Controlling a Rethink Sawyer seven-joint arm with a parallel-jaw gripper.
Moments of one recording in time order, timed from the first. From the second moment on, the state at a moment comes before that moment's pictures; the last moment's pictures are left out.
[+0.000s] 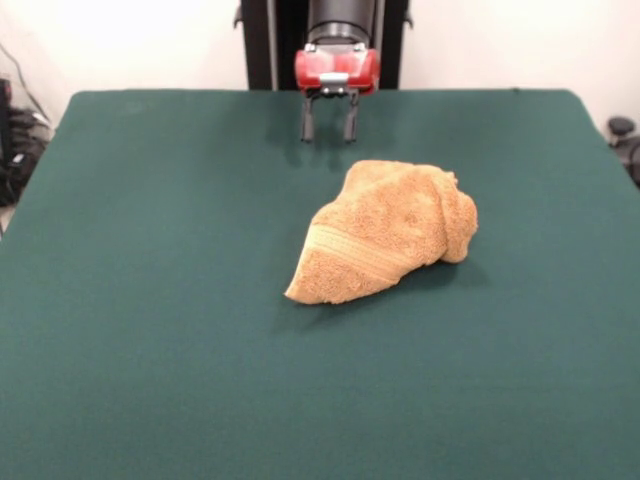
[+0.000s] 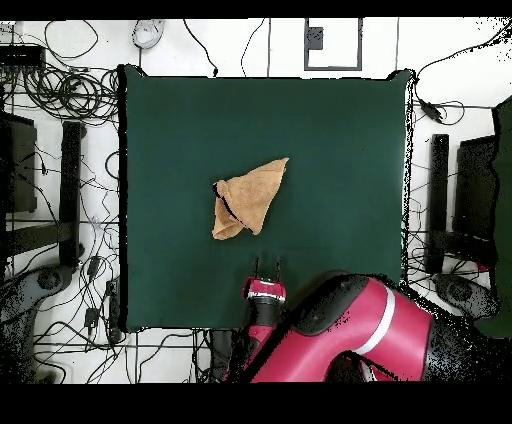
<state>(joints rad) -0.50 -0.04 -0.03 2.22 -0.34 -1.48 1.67</state>
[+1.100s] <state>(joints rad) -0.51 -0.12 -0.03 2.10 -0.35 -1.19 1.67</state>
